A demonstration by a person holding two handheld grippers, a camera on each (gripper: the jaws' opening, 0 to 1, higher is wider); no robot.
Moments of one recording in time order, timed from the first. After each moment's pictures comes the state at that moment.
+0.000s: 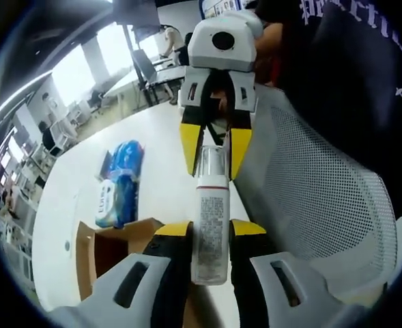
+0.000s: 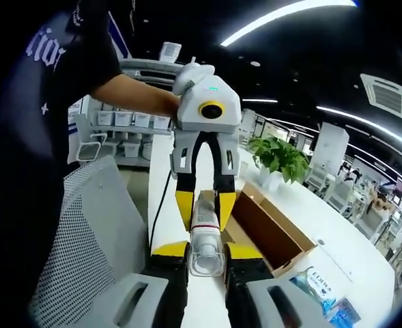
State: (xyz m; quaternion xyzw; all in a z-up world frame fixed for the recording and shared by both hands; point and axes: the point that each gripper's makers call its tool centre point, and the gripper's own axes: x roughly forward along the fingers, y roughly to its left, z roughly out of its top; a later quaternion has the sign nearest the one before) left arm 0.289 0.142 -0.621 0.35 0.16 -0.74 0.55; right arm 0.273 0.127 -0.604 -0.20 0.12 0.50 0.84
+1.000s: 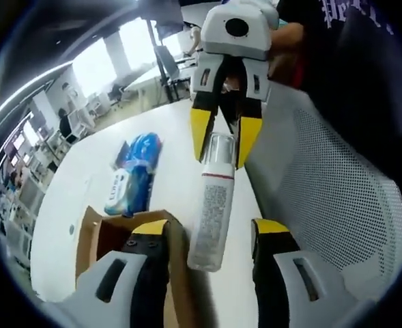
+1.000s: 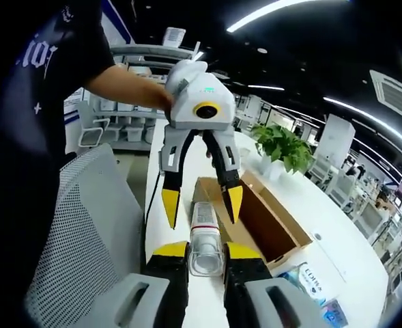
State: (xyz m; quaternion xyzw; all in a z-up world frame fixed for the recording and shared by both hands) left arm 0.312 0.142 -0.628 0.32 0.17 -0.69 0.62; right arm 0.289 0.115 -0.603 -0.24 0.15 0.50 0.82
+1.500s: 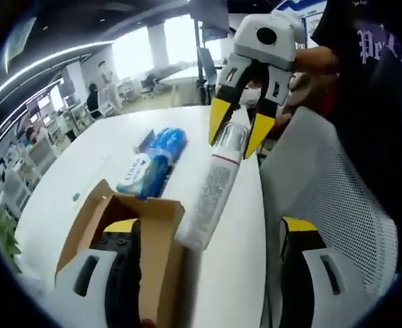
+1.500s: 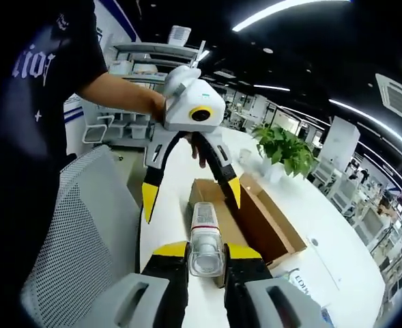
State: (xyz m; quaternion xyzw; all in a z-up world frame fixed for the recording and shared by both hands) left arm 0.329 0.153 -0.618 0.24 0.21 -0.63 0.71; right arm 0.307 0.105 -0.583 -0.25 0.15 0.51 0.81
